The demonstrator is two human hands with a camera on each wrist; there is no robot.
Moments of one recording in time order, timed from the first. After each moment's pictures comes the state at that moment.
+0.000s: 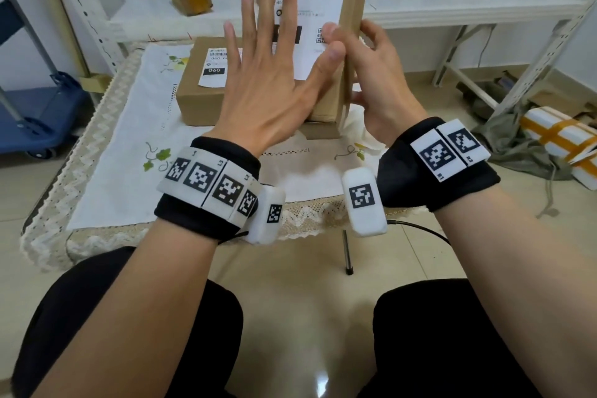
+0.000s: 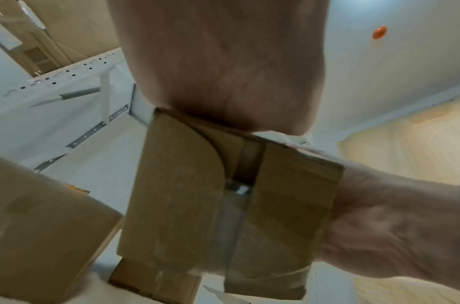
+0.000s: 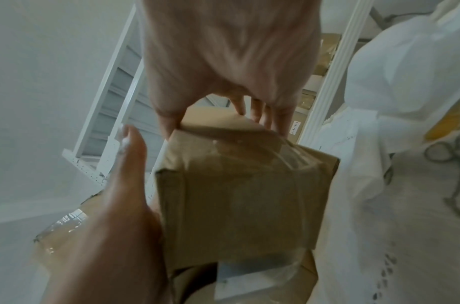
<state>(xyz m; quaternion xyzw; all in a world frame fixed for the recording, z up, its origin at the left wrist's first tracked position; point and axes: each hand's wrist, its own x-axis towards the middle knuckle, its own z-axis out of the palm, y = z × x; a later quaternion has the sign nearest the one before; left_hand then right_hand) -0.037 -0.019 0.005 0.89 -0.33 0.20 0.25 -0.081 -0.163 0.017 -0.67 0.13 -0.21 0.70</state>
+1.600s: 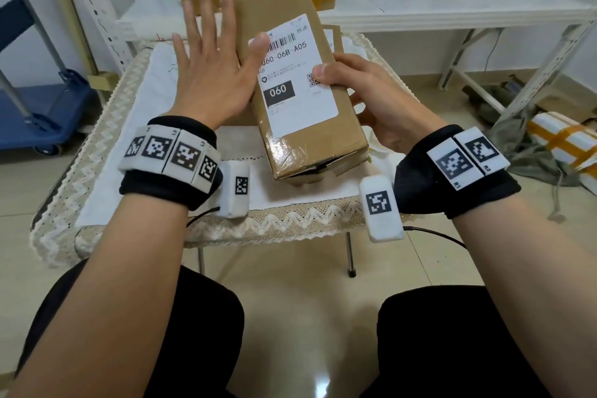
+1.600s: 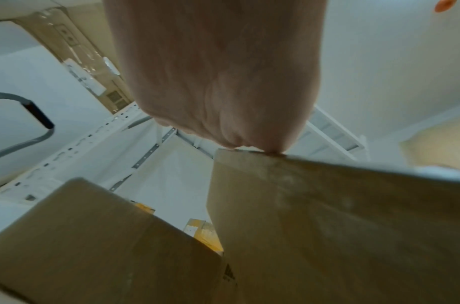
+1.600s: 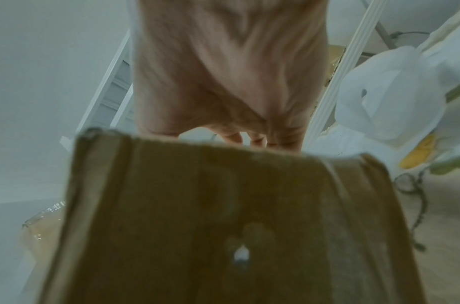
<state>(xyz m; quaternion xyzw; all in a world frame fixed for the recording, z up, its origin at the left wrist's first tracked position) 0.026 0.029 0.001 0.93 -0.24 0.16 0.23 -0.081 -0.170 0.007 -0.77 0.09 -0.05 0.64</state>
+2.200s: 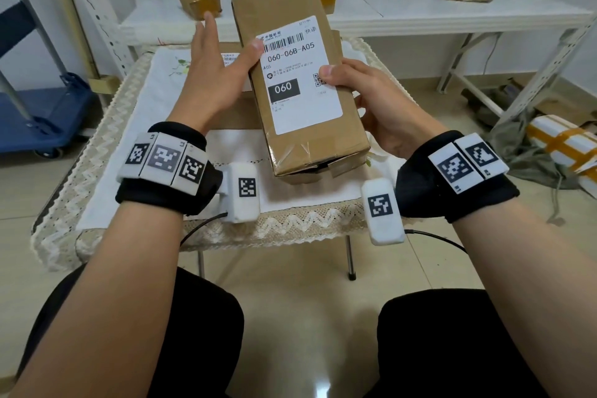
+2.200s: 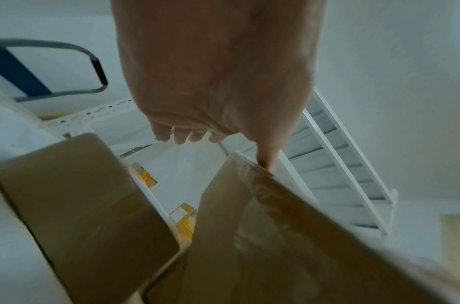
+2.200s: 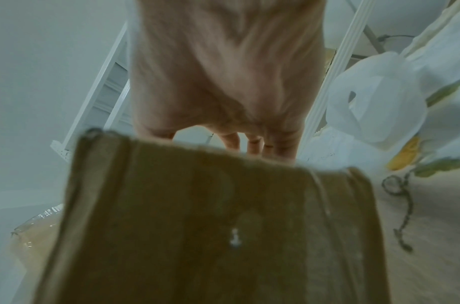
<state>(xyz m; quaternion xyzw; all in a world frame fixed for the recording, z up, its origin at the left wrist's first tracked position) 0.022 0.031 0.008 0.86 -0.15 0.04 0.49 -0.081 -0.175 0.004 -0.75 0.08 -0.05 0.65</state>
